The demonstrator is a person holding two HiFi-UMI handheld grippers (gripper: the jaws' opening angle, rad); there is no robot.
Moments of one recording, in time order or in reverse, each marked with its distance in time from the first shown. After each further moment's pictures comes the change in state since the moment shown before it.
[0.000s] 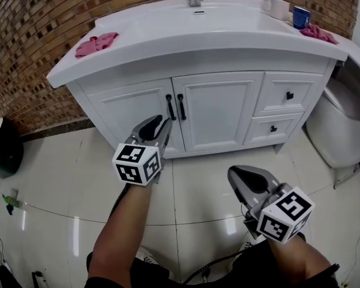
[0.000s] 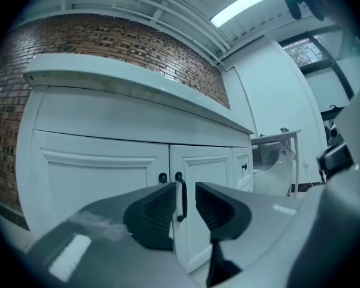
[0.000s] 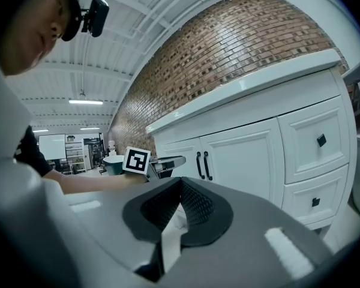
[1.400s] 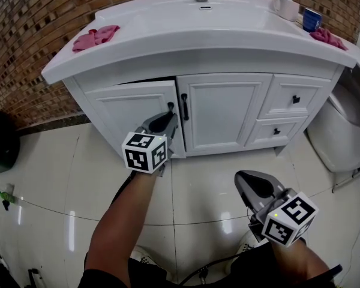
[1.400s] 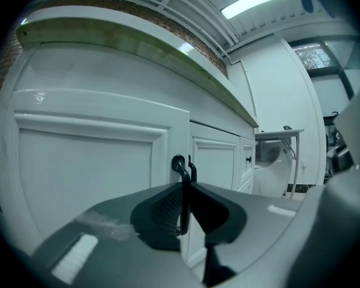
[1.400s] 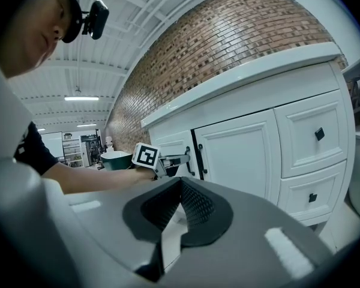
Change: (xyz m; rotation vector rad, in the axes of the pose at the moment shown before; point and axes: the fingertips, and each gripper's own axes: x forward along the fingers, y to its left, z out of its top) left arm 0.049 0.015 -0.030 -0.057 0.082 -0.045; right arm 0.007 -0.021 -0.013 0.010 0.058 -0.033
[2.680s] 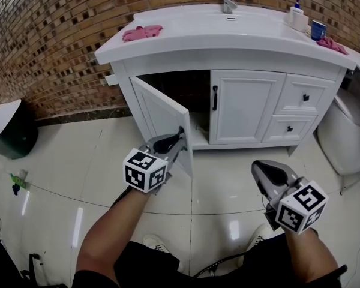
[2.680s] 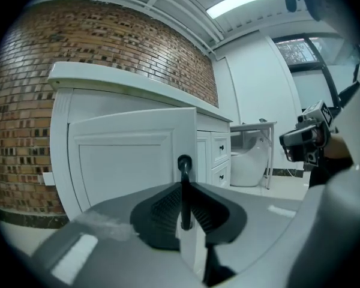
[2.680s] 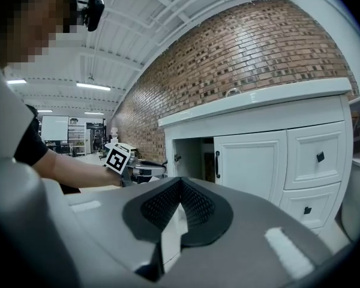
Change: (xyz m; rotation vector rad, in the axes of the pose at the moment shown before) left arm -0.167 -0.027 -0.037 0.094 0.083 -0.074; right arm -0.029 0.073 -0.001 -0.141 -0.007 0.010
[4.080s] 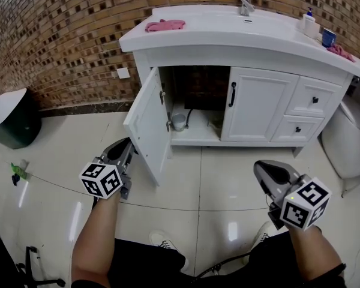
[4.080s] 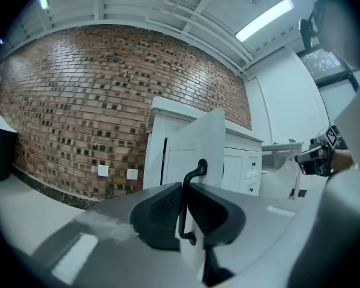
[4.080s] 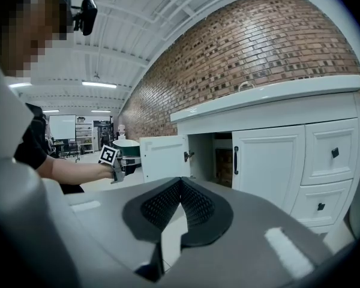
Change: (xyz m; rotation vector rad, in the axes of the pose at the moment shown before) left arm -0.180 0.124 -0.046 -0.180 -0.160 0.285; right arm 0.019 0.055 -0.007 -0.012 0.045 0.060
